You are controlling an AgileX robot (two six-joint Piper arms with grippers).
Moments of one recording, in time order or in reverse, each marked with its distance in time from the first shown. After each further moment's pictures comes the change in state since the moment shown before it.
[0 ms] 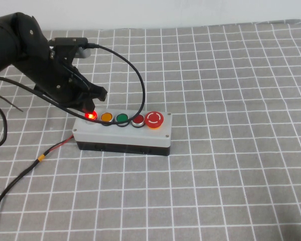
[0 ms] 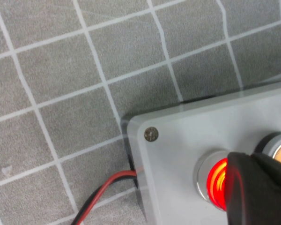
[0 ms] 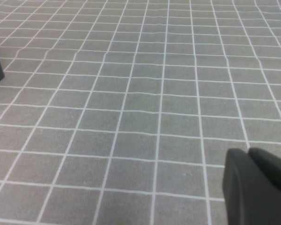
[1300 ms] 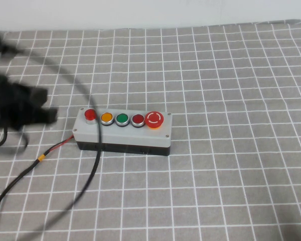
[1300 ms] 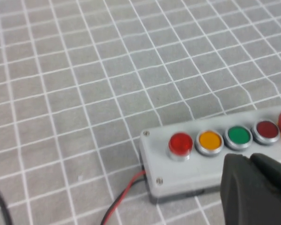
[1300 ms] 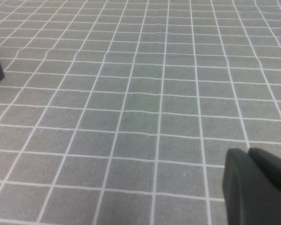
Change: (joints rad) right arm 0.000 0.000 0.000 0.000 0.000 0.000; left arm 0.000 -0.786 0.646 -0.043 -0.505 0.097
